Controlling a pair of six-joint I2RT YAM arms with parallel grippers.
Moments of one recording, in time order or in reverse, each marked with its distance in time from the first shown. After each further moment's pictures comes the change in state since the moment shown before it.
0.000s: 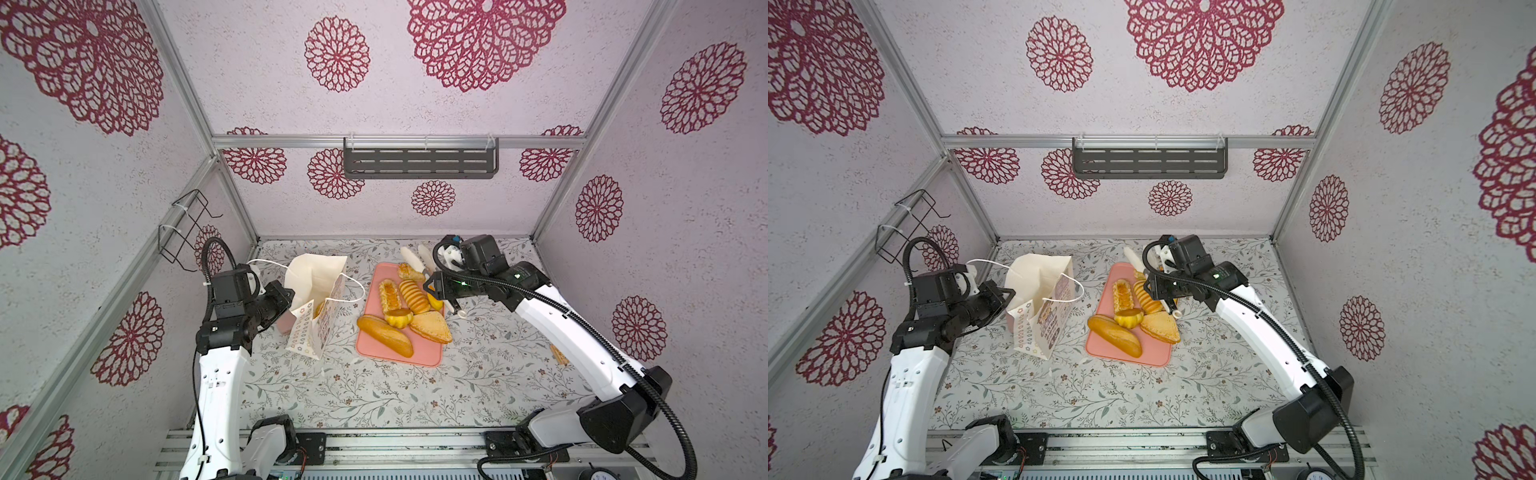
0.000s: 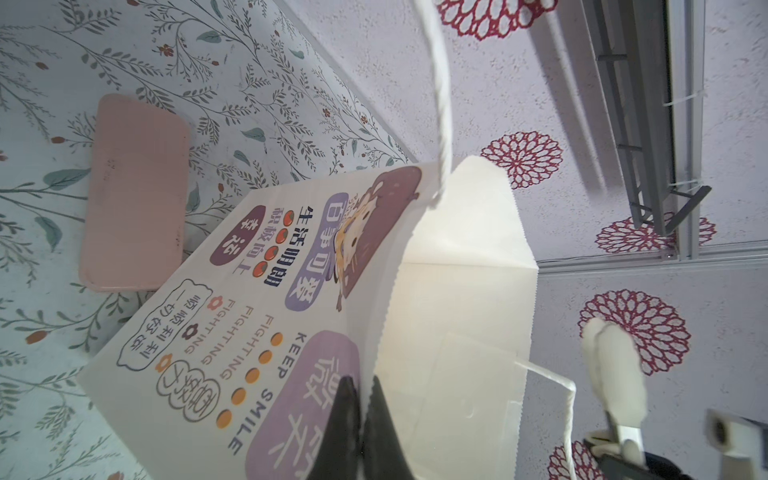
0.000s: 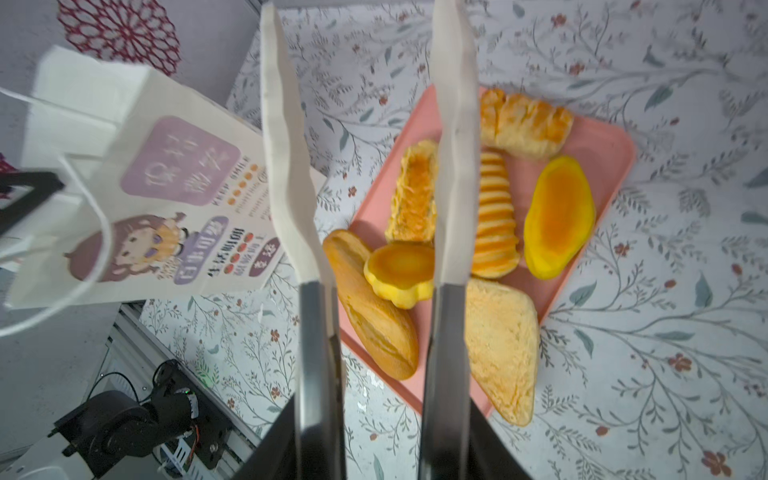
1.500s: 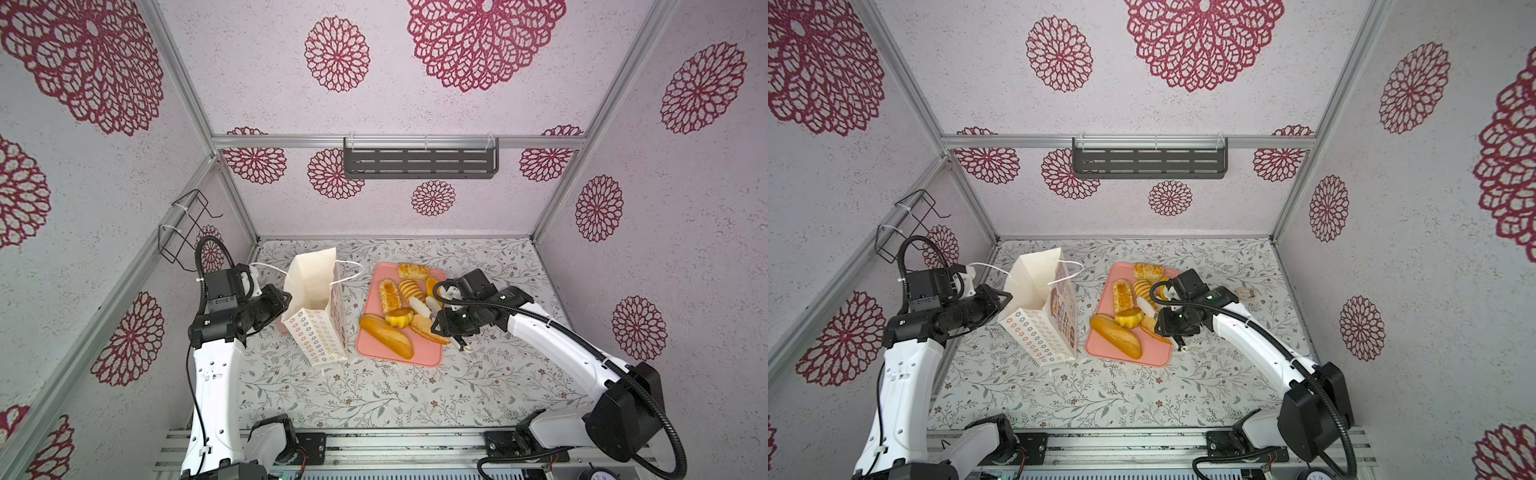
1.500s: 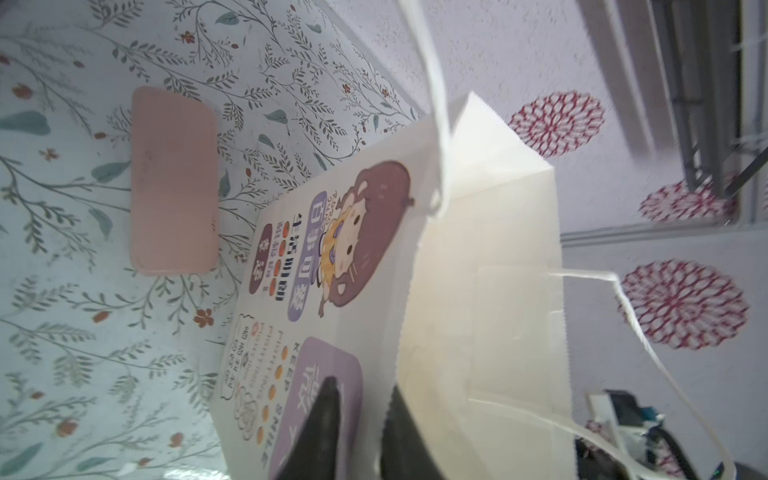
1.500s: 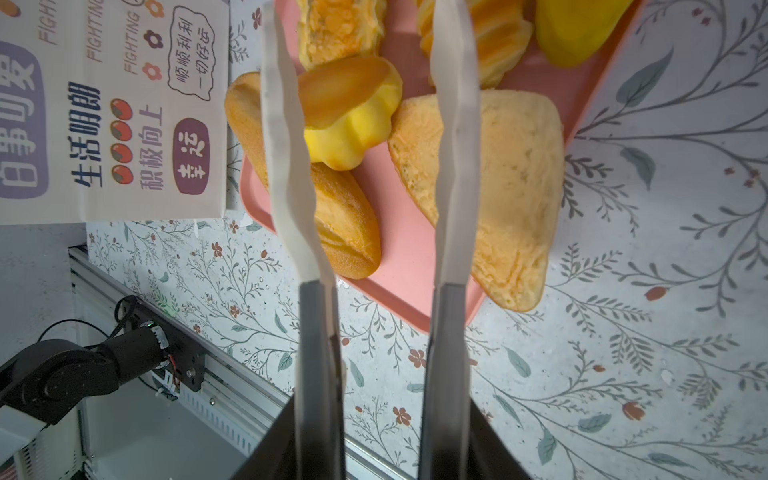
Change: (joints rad) left arm 0.051 0.047 0.071 -0.158 0.021 0.184; right arm -0.015 -0.055 -0.333 0.003 -0.094 0.070
